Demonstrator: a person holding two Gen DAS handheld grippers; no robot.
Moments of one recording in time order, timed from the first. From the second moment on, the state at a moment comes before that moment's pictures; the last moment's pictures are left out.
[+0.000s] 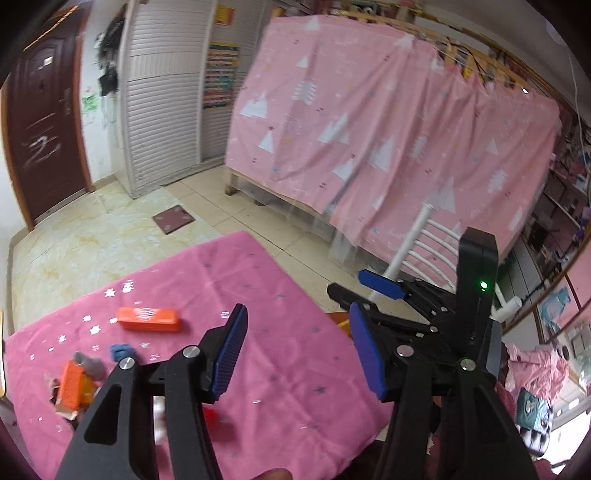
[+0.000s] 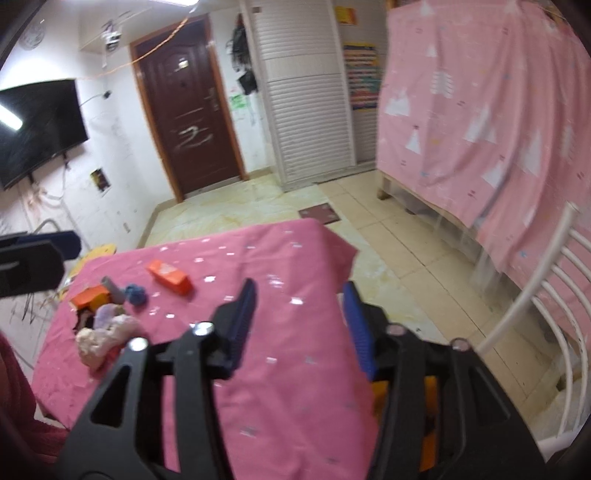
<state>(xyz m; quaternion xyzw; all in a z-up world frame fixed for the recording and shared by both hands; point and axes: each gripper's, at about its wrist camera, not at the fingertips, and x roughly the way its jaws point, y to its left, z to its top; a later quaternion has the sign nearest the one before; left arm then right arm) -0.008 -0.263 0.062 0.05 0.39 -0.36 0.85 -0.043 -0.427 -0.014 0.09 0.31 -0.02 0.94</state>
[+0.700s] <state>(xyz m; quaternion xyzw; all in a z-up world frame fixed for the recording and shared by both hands) 0.066 -0.060 0.036 -0.01 0.40 -0.15 0.90 0.008 -0.282 -0.030 0.03 0.38 0.13 0.92</state>
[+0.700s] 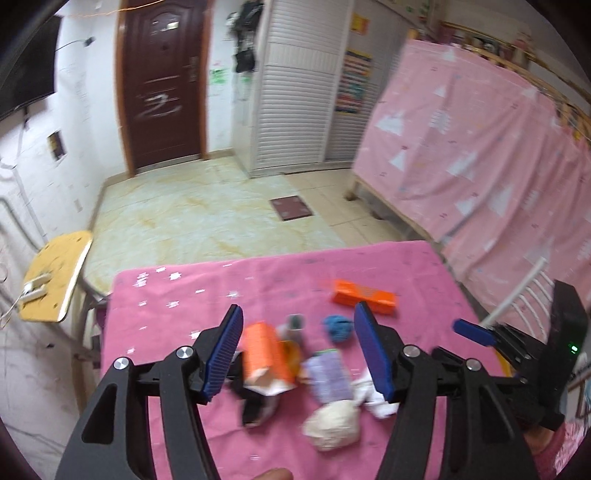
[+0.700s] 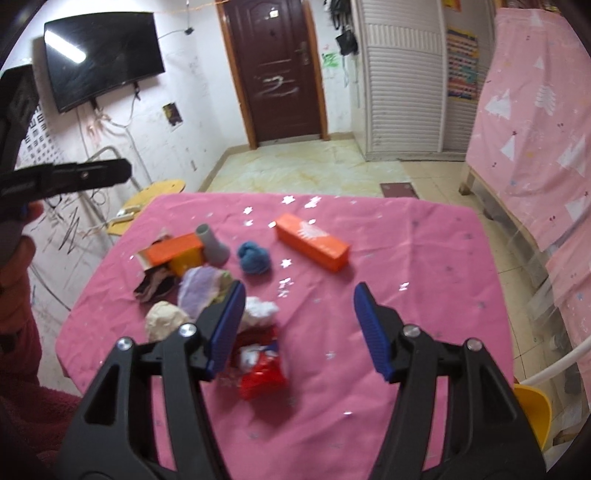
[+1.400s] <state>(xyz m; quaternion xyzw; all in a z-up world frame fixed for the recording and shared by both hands) 0.075 0.015 -0.047 -0.01 0.48 -0.09 0.87 0.022 -0.241 -0.050 0.02 0.41 0.16 0.90</state>
